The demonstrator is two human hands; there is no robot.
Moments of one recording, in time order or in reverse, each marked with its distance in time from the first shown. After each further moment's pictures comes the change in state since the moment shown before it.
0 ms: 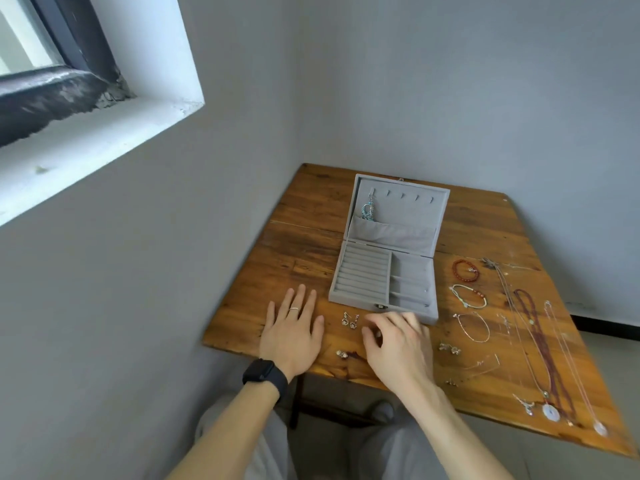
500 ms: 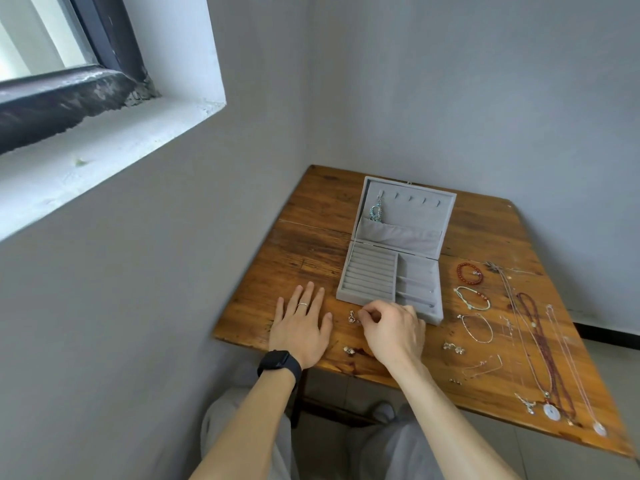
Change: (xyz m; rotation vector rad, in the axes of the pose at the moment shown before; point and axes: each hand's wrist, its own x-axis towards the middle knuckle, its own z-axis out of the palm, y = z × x) left_hand 0.002 -0.002 0.003 -0.003 0.011 -0.012; right_hand 0.026 -0.025 0.004 0.081 -0.063 0.202
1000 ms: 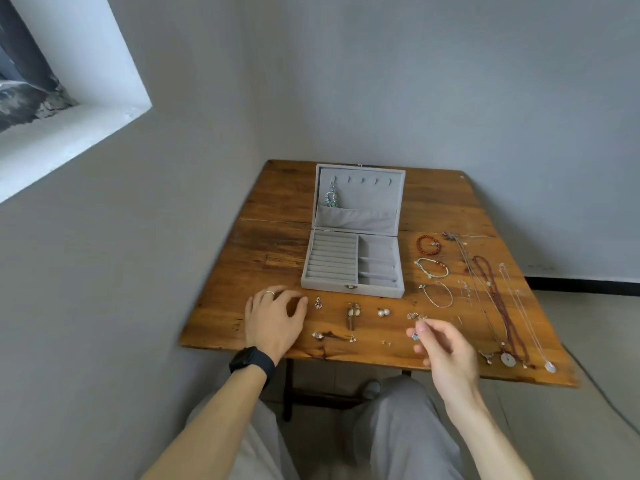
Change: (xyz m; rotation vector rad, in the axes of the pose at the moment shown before) left_hand -0.005 0.021 -0.014 -0.202 0.220 -0.019; right_hand -0.084 0.101 -0.062 1.049 0.117 0.386
